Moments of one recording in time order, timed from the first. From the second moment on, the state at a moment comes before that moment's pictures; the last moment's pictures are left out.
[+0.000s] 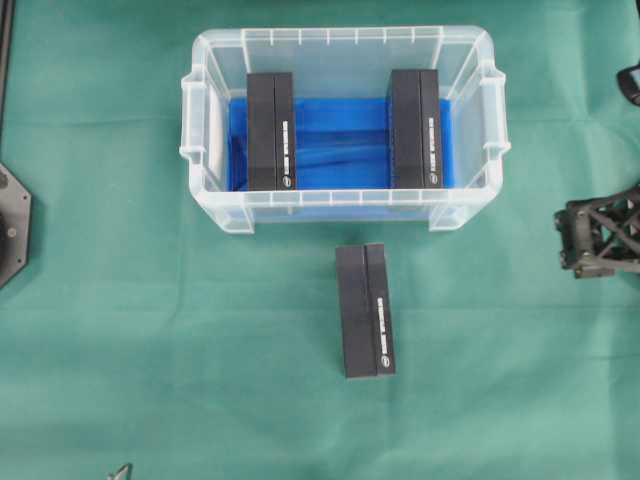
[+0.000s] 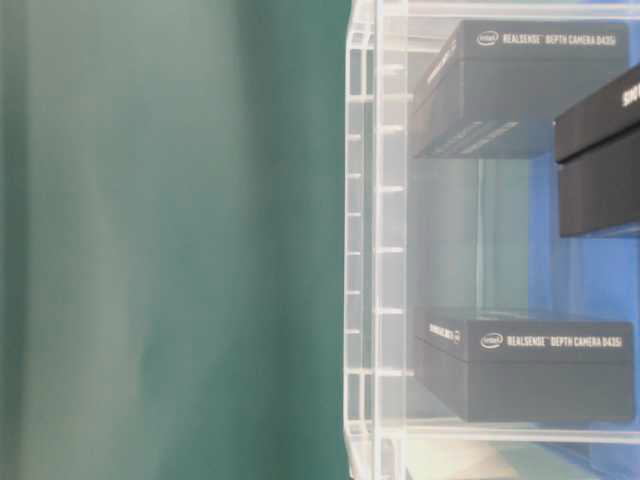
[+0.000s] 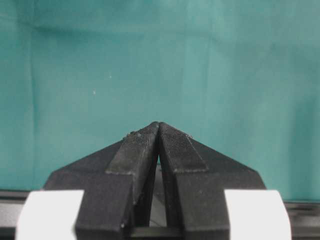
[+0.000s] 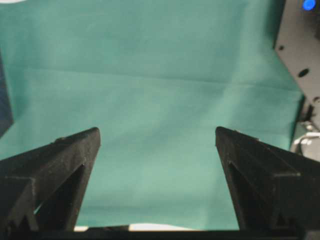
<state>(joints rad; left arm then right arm) -0.10 -0.75 0.38 0.03 1.46 -0.19 0.31 -0.47 0.42 -0.12 1.56 1.96</state>
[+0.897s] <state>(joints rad) -0.10 -0.73 0.38 0.03 1.46 -0.19 -0.17 -0.51 0.47 -0.13 1.52 1.44</state>
